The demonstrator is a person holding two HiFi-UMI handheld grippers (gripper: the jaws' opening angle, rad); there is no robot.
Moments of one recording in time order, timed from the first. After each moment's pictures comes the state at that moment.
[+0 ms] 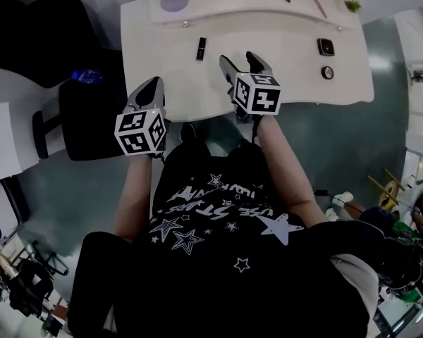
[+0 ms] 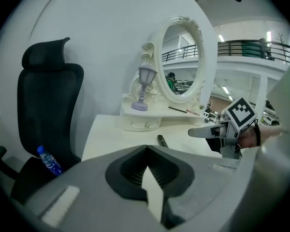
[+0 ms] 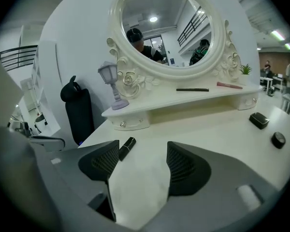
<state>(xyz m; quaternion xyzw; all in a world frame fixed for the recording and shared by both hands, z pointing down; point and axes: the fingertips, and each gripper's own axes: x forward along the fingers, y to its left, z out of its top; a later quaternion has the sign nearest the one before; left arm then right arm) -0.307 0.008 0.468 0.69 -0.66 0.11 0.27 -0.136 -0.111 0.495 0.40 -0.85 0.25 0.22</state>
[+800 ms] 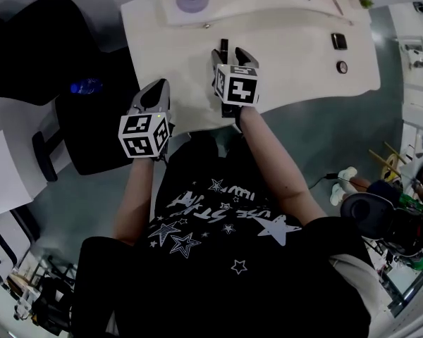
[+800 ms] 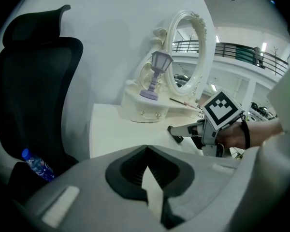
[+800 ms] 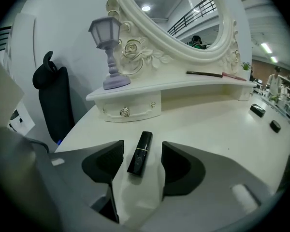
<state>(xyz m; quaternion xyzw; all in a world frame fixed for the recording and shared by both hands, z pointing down) -0.377 -0.005 0.508 0.74 -0.58 0.13 0.31 -0.234 -0.116 0.546 0.49 -0.78 0.26 0.29</state>
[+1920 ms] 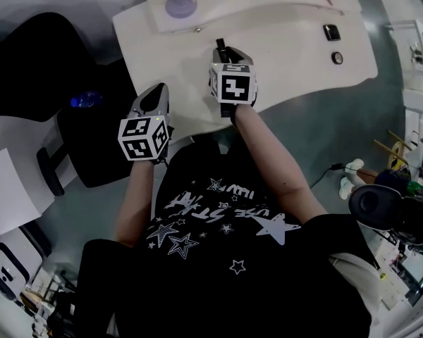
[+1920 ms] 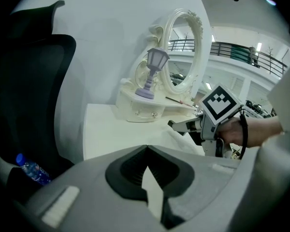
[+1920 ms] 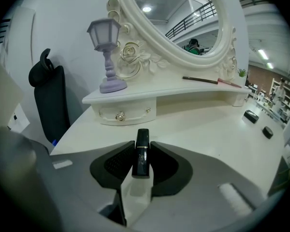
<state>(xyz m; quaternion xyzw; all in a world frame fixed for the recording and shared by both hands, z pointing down) -0.366 -0.016 0.515 0.76 -0.56 0.14 0.31 -0.222 -0.126 0.542 0.51 -0.76 0.24 0.30</state>
